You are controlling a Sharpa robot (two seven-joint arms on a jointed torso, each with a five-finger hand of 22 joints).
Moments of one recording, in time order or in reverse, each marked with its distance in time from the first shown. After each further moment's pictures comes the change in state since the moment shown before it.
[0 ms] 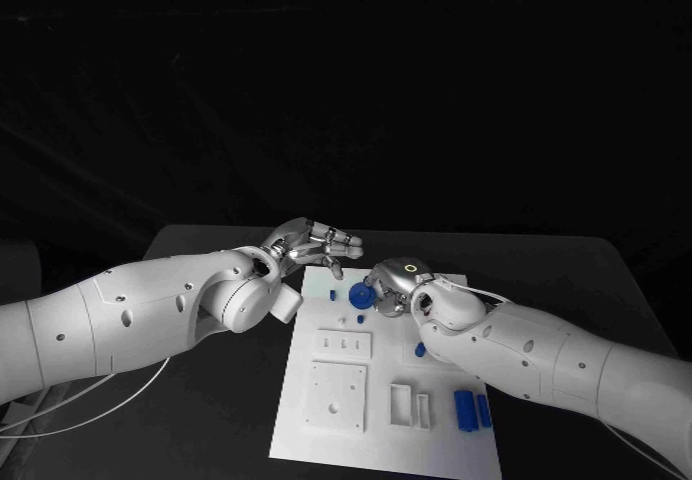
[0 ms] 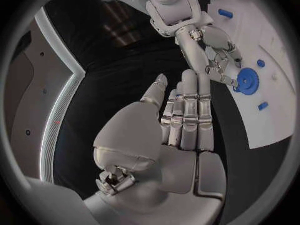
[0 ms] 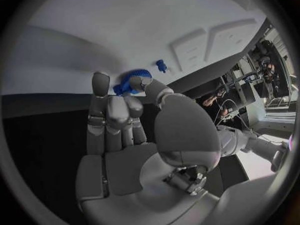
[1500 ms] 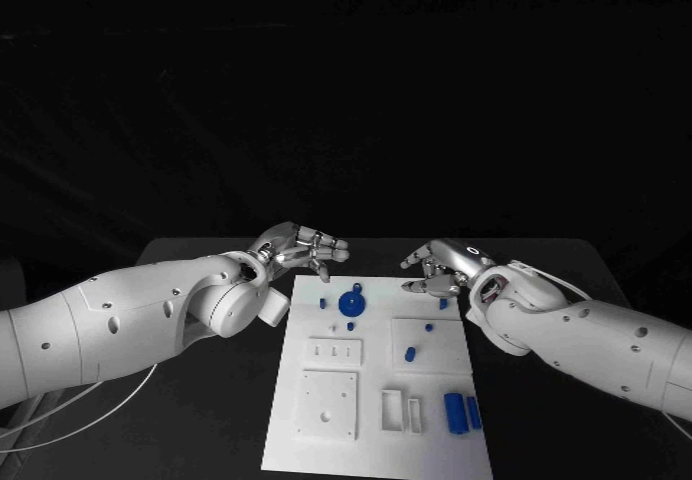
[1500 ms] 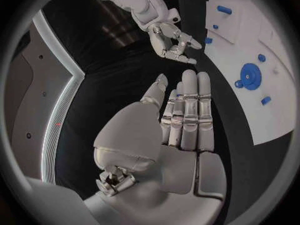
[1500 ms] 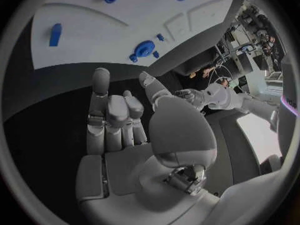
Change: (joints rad) left arm -0.002 -0.016 -0.001 -0.023 -0.001 0.003 0.001; left_hand 0.000 0.000 0.000 0.000 0.000 0.003 -0.003 0.000 0.001 0.024 -0.013 0.000 0.001 -0.004 0.004 -0.008 -0.003 0.000 0.000 0.000 -0.004 -0.002; right arm 0.030 -0.322 0.093 0.248 0.271 -0.026 0.176; right_hand 0.060 0.077 -0.376 0.090 -0.329 0.042 -0.002 0.000 0.008 -0.011 0.010 0.005 -0.012 -0.003 0.003 -0.015 -0.019 -0.007 0.019 0.014 -0.079 -0.095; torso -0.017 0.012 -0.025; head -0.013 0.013
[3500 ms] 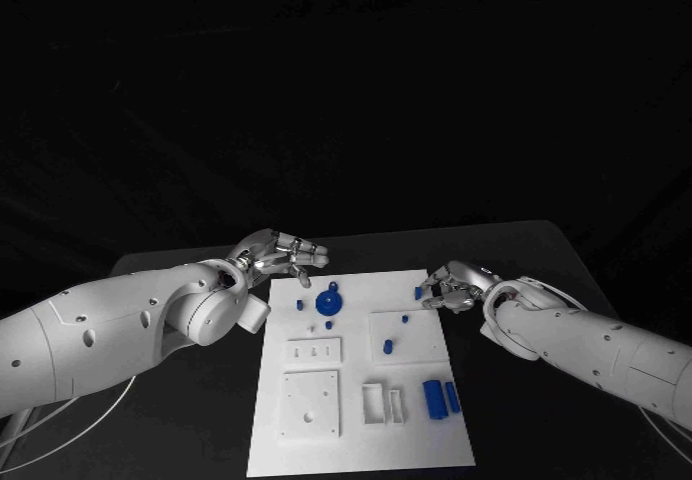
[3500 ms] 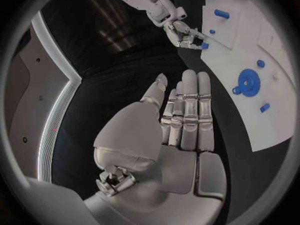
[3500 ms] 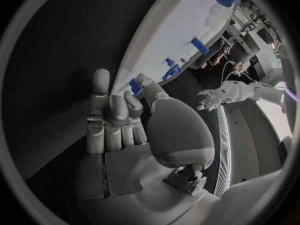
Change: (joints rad) left arm -0.027 0.004 -0.001 -0.030 -0.001 0.030 0.001; left_hand 0.000 0.000 -0.006 -0.006 0.000 0.010 0.001 0.005 0.002 -0.004 0.007 0.000 0.000 0.000 0.000 -0.008 -0.002 0.000 0.000 0.000 -0.008 -0.002; right arm -0.101 0.050 0.006 -0.323 0.186 0.110 0.172; right_hand 0.000 0.053 -0.022 -0.056 0.035 -0.011 0.010 0.004 0.000 -0.012 0.002 -0.004 -0.006 -0.003 0.003 -0.003 0.011 -0.001 0.000 0.000 0.000 -0.002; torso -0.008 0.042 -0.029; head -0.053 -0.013
